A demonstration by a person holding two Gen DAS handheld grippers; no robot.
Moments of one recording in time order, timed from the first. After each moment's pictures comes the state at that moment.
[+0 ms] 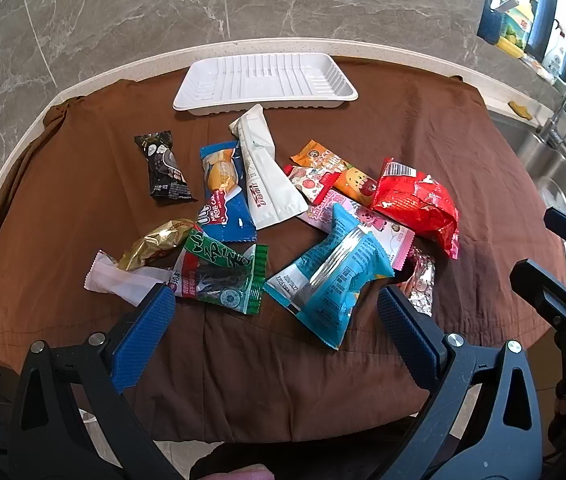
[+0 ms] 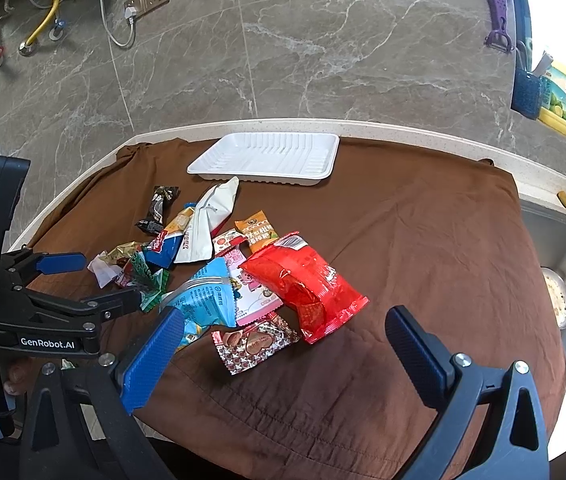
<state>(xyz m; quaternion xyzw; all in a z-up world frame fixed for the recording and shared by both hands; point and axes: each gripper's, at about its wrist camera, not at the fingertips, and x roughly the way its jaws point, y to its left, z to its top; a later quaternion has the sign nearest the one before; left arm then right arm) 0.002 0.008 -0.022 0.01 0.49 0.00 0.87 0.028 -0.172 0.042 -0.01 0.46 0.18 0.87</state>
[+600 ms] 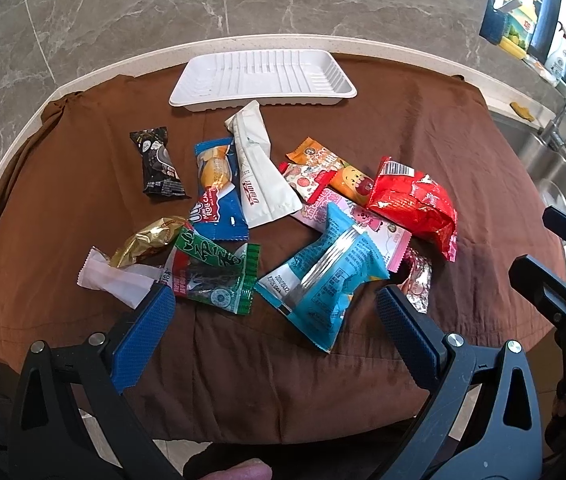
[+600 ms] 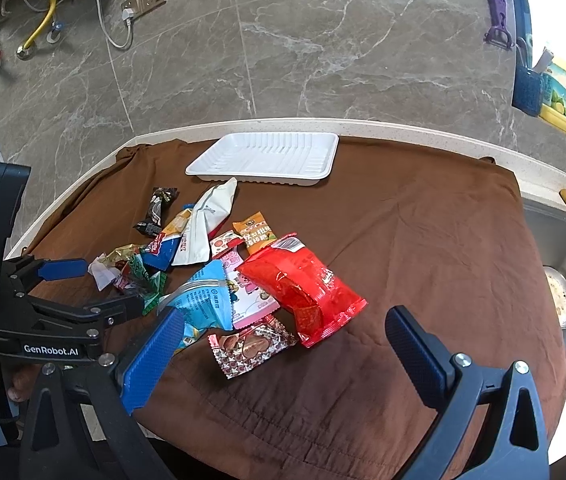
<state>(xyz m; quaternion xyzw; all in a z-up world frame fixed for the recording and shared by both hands) 0.006 0.001 -0.026 0.00 0.49 0.00 0.87 0.033 -0.174 0.041 -0.01 0.46 0.18 0.87</state>
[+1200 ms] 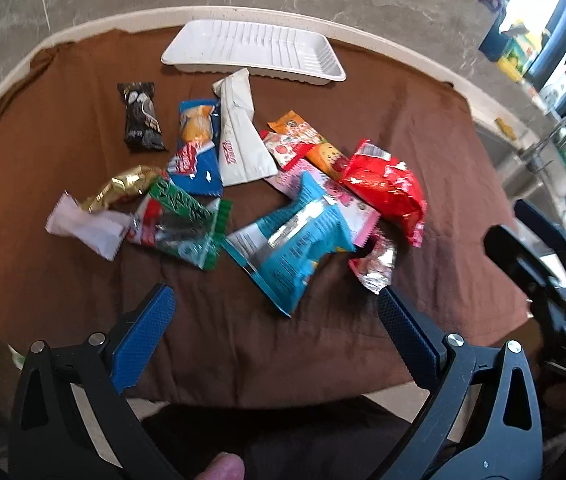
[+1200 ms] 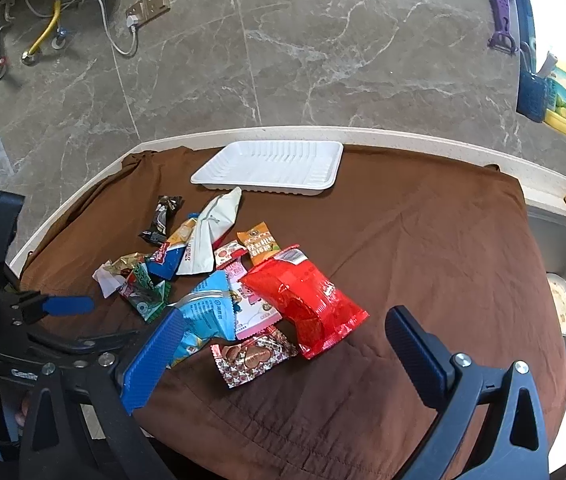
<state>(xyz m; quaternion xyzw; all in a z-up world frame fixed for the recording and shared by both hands) -0.013 0.010 -0.030 -0.10 0.52 -0.04 0.85 0.040 -0.179 0.047 0.00 0.45 0.20 0.87</state>
